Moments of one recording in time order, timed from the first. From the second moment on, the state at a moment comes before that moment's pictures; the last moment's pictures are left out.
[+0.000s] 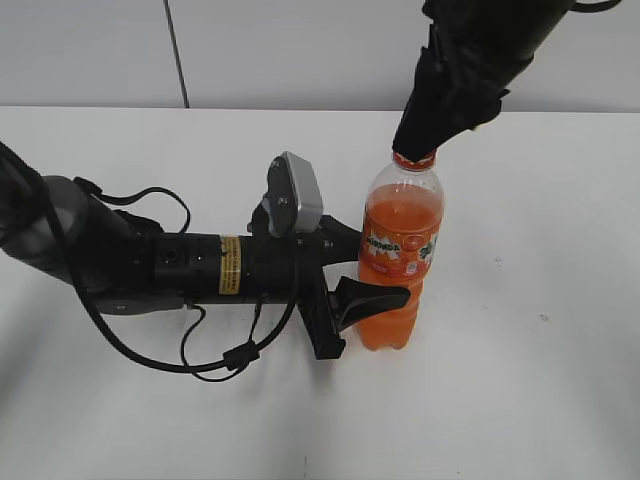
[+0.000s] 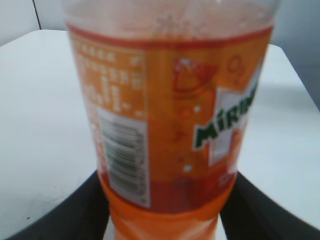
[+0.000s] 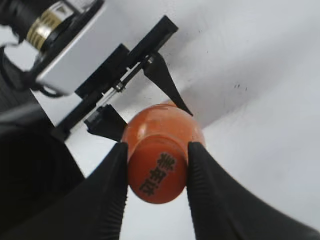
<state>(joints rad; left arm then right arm) -0.54 2.15 -0.94 0.99 -1.04 -0.39 0.51 1.70 -1.58 0.23 1.22 -0.81</state>
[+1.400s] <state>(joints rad) -0.54 2.15 -0.94 1.00 -1.04 -0.39 0.51 1.70 -1.58 0.24 1.22 -0.08</state>
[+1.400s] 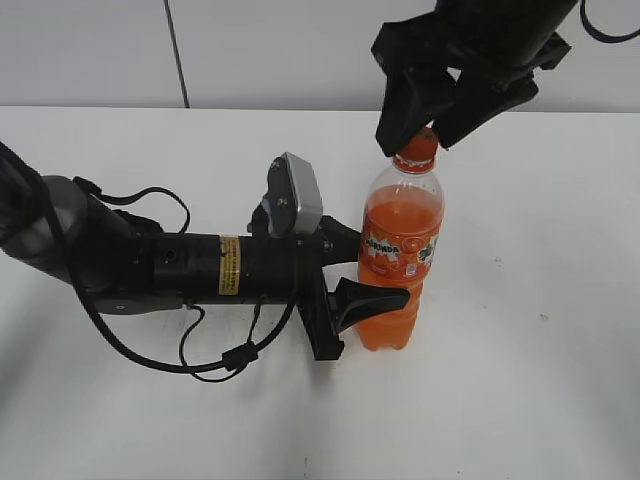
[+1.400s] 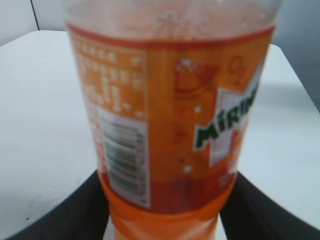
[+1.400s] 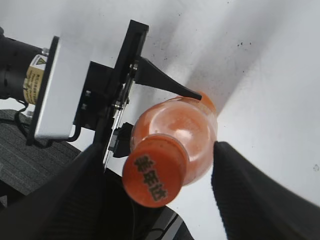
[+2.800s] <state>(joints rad) -0.54 2.15 -0.94 1.00 -1.04 -0.39 0.51 1.63 -1.58 0.29 1.23 -0.94</state>
